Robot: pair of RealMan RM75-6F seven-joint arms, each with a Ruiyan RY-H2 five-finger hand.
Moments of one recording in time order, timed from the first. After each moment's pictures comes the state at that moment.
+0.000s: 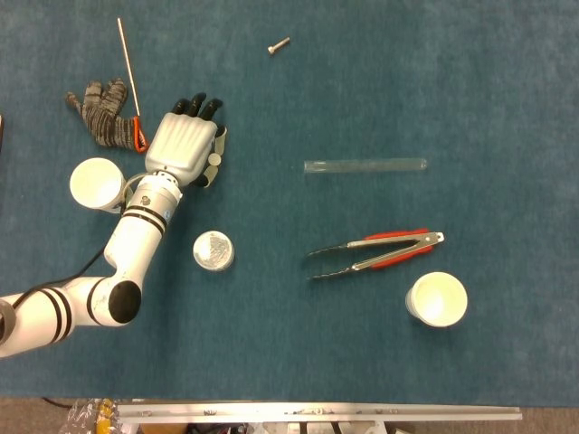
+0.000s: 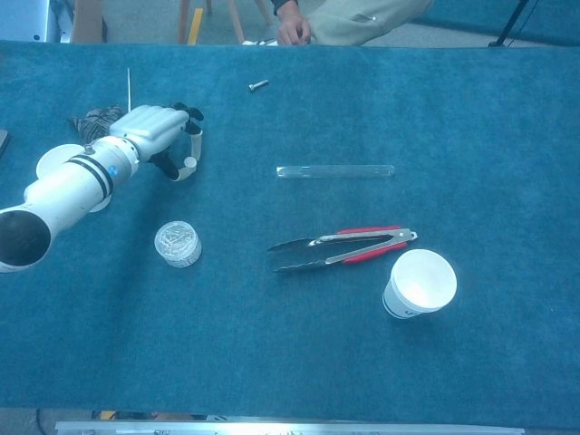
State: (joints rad) left arm -0.82 -1.66 -0.14 -1.29 0.84 0.87 0.50; right arm 0.16 -0.93 0.08 -1.88 -1.44 1.33 0.26
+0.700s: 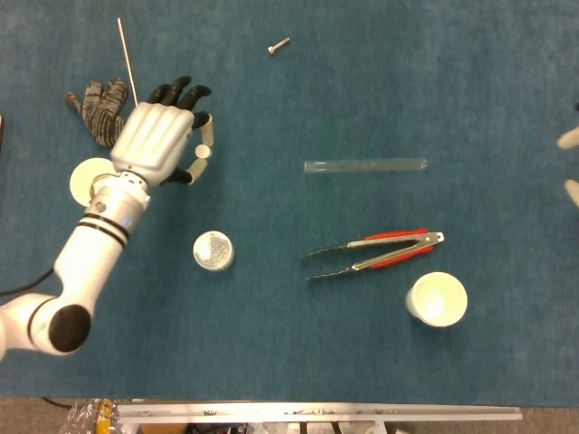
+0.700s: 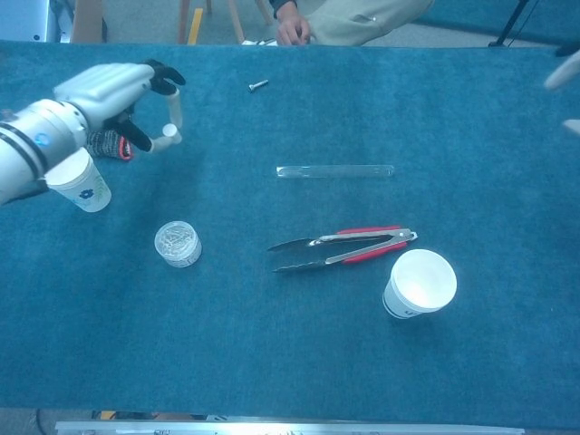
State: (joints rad) left arm -0.74 -1.35 -0.17 -1.70 0.94 0.98 0.40; right arm 0.33 -0.94 0.13 -1.90 -1.34 1.09 0.11
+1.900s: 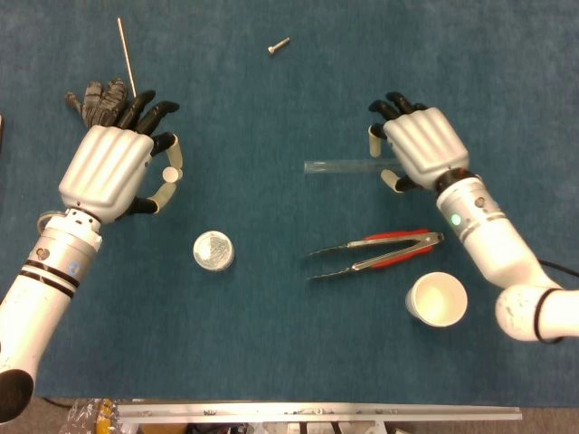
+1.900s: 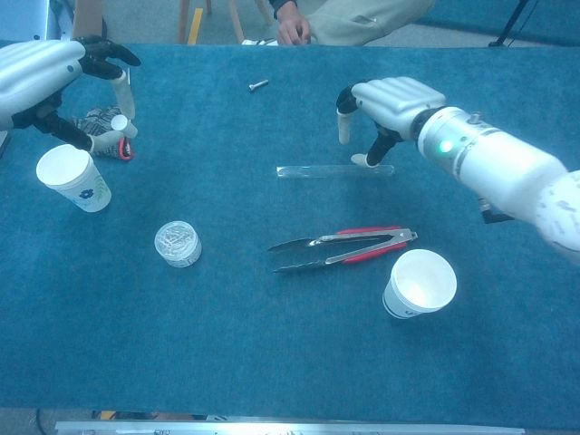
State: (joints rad) left arm -0.61 -1.11 -0.10 -2.02 1.10 1.12 0.38; right arm 0.89 -1.52 0.19 -1.70 -0.65 0.99 -0.72
